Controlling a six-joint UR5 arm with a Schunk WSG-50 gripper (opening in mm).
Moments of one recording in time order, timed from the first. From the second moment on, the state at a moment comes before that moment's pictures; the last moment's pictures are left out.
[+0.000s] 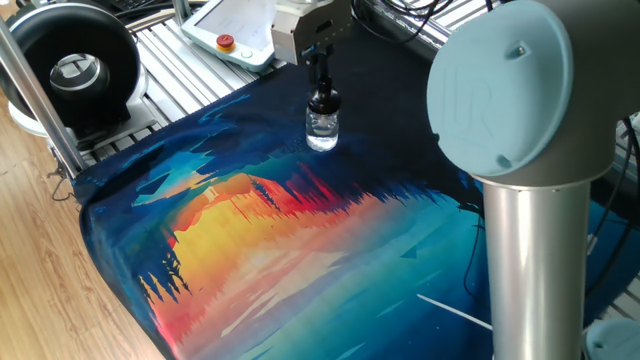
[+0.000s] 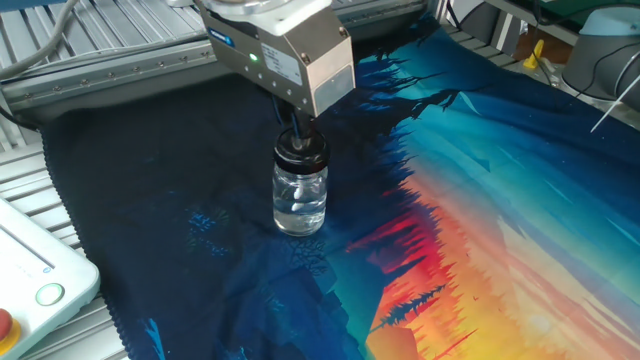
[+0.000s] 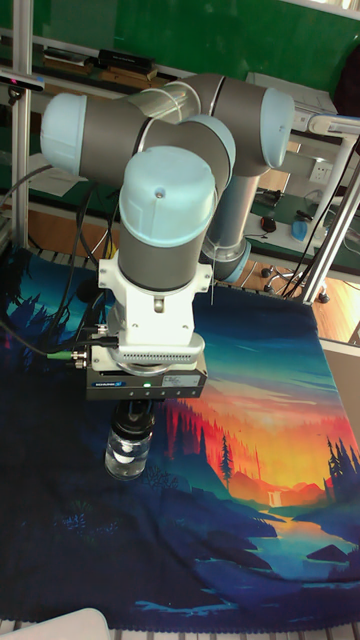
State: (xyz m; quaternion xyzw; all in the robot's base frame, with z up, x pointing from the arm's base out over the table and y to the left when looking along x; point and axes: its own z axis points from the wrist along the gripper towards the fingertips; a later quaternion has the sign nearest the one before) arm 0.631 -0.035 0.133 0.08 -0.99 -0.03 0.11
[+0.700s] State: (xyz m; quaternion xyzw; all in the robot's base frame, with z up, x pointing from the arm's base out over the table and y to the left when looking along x) arm 0.632 -0.034 0.129 0.08 -0.99 -0.03 0.11
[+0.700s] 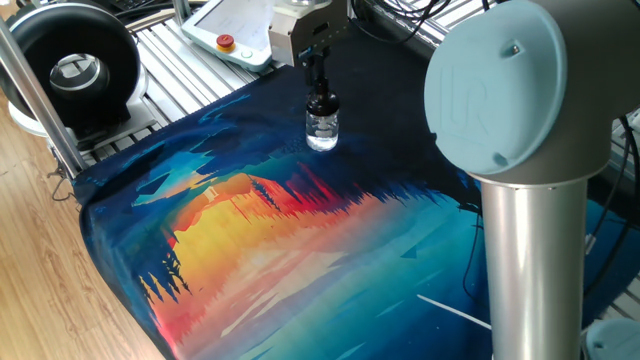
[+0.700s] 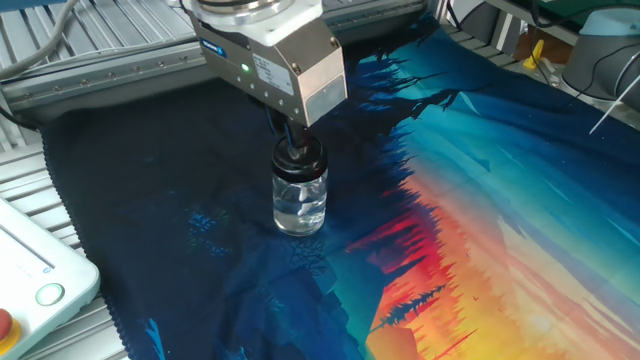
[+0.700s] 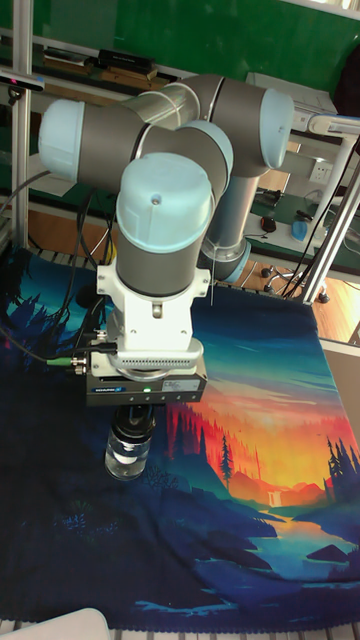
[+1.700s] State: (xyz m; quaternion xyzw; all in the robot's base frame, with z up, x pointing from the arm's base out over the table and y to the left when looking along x) arm 0.628 -0.036 0.125 0.08 -0.99 -0.04 0.11
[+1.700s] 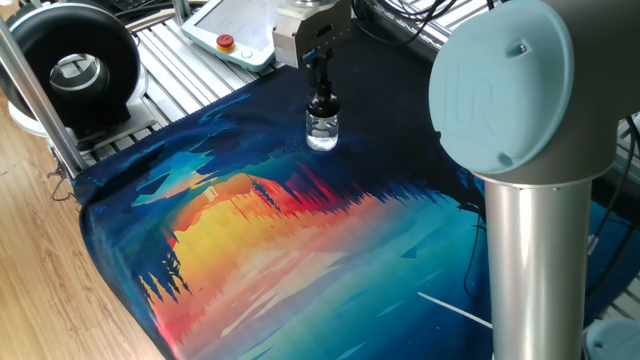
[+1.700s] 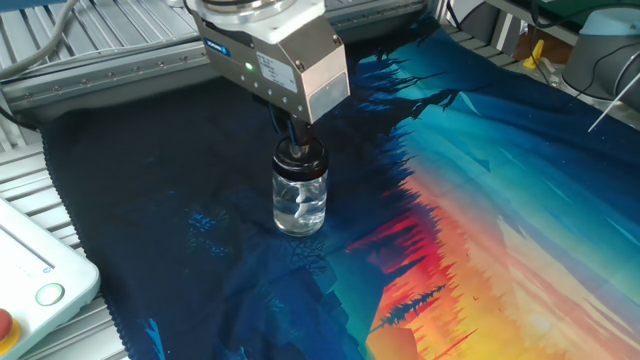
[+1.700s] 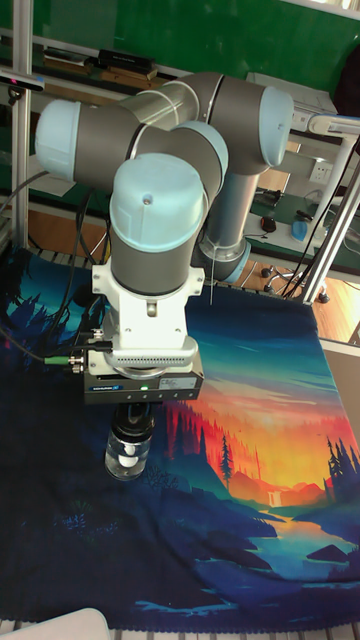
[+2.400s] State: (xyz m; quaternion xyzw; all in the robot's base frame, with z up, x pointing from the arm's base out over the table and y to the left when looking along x) arm 0.633 -0.030 0.121 0.05 -0.99 -0.05 0.11
